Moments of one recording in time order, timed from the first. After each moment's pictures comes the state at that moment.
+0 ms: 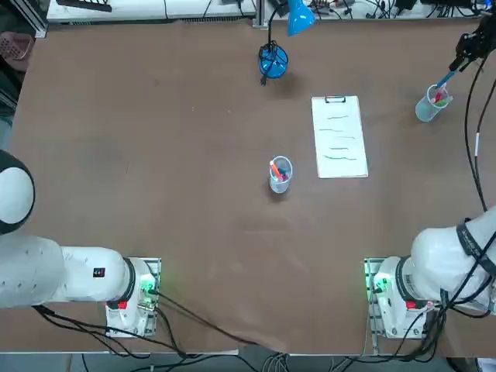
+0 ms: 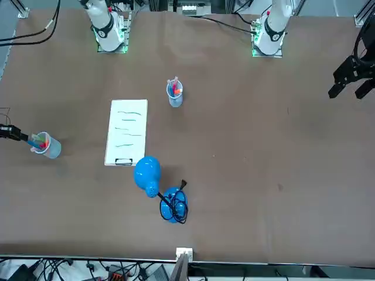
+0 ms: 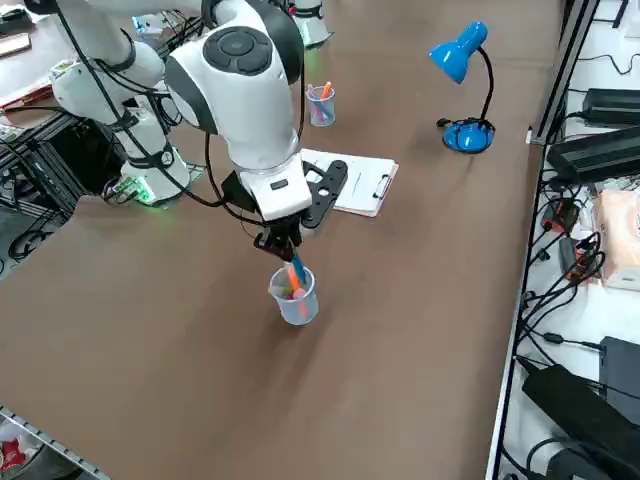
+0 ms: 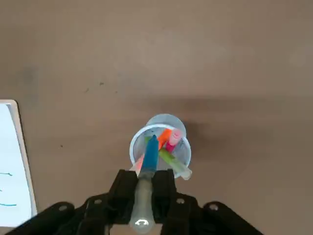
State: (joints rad) arm -0.43 0.41 0.02 -1.58 0.04 1.89 -0.43
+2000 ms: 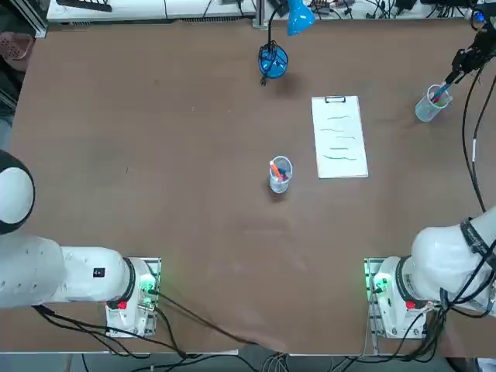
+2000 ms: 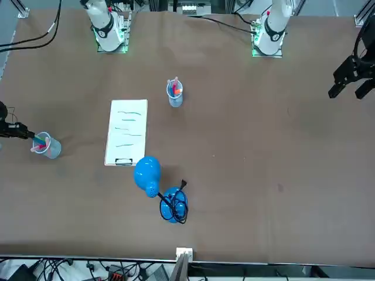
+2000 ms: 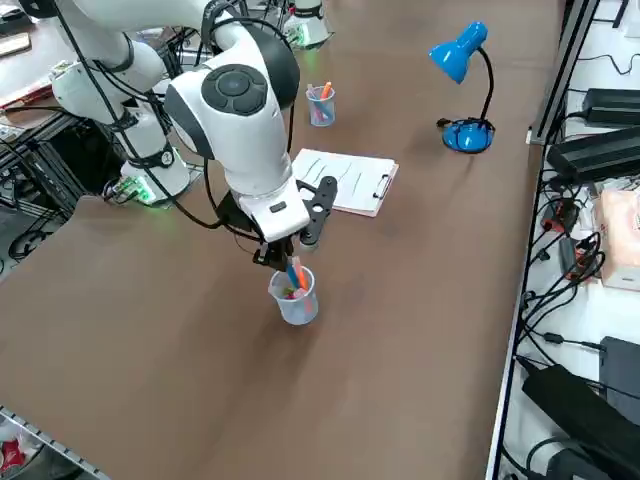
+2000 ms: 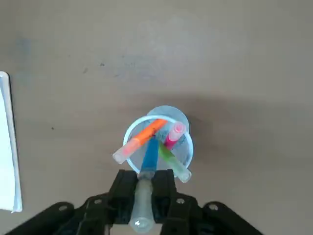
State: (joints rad) arm -0.46 0.43 0.03 -1.64 0.05 1.92 -0.56
